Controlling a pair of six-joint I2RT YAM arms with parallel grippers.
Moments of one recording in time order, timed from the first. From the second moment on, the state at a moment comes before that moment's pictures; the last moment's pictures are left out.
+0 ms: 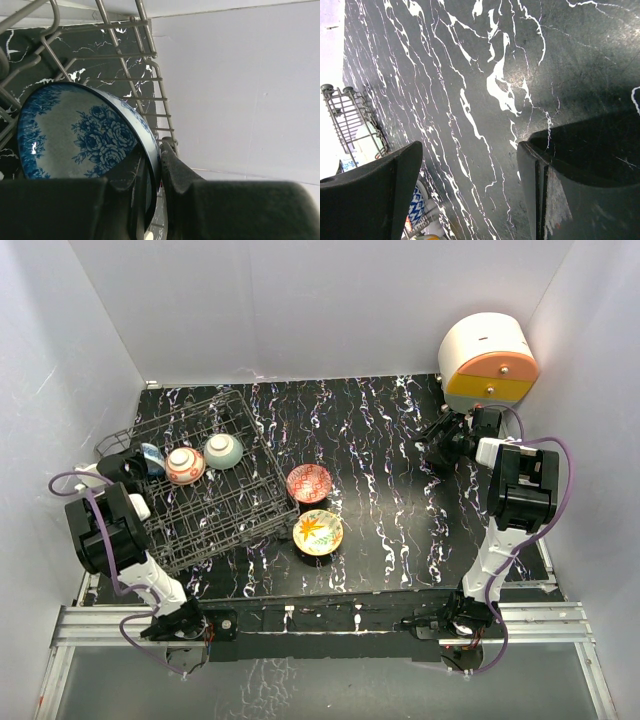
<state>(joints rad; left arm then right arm) 0.48 1.72 0.66 0.81 0.03 -1.34 -0.22 1.98 1.19 -0.03 -0.60 0.68</state>
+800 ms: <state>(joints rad) 0.53 1.65 0.63 0.78 0.08 -1.35 -0.22 1.98 1.19 -0.03 -0.60 0.68</state>
